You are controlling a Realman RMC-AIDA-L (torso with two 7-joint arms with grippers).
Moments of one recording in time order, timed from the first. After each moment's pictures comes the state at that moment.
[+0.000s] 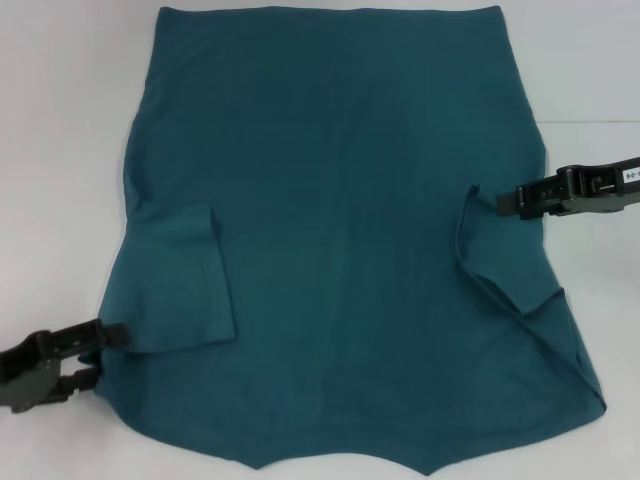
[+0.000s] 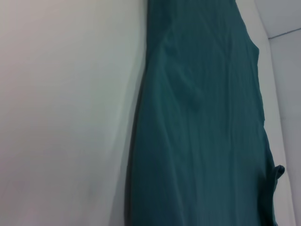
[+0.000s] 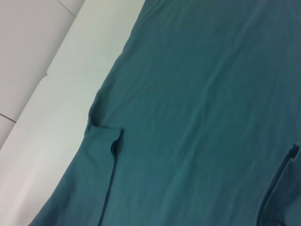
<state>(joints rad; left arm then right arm) -0.37 -2.07 0.36 0.78 2.32 1.59 -2.44 0.75 1.96 -0.66 -0.85 -2.38 -1.55 2.46</state>
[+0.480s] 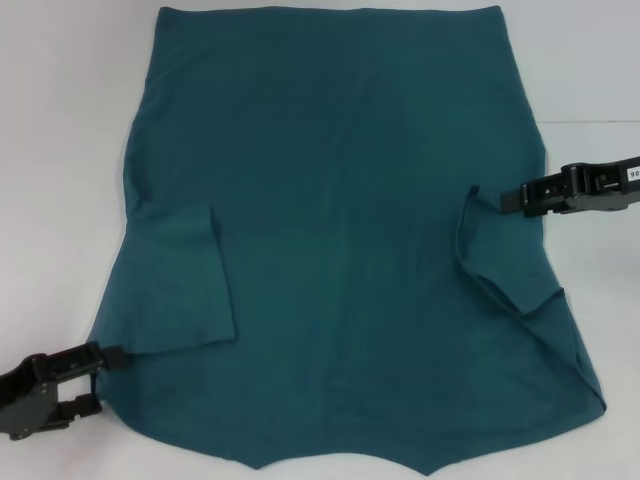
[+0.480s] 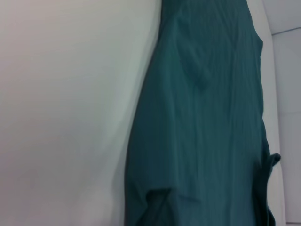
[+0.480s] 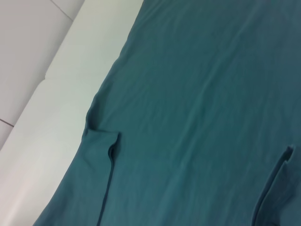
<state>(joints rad) -0.34 -2.08 0.35 0.79 2.33 1.65 -2.46 0.75 1.96 -0.65 -0.85 -2.38 -1.55 2.45</state>
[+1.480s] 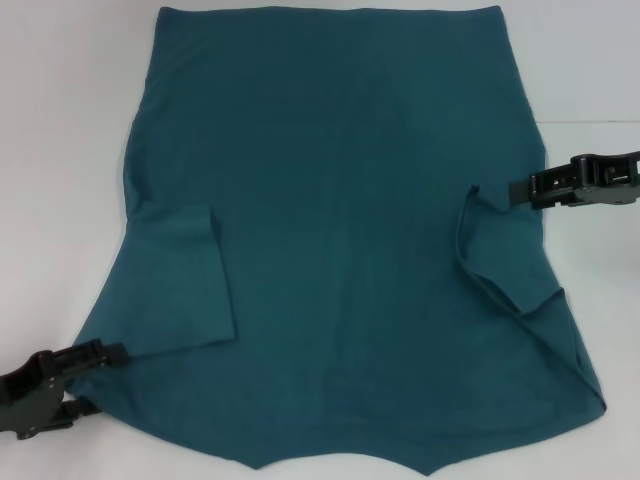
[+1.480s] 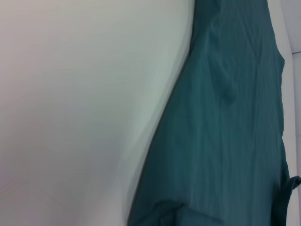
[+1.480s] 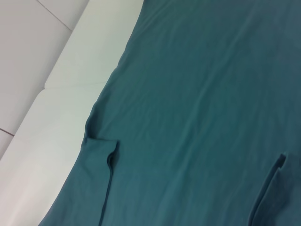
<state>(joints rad) -0.35 -2.09 0.35 0.74 2.34 1.56 -2.50 0.75 1.95 -0.62 -0.85 -2.38 -1.55 2.45</state>
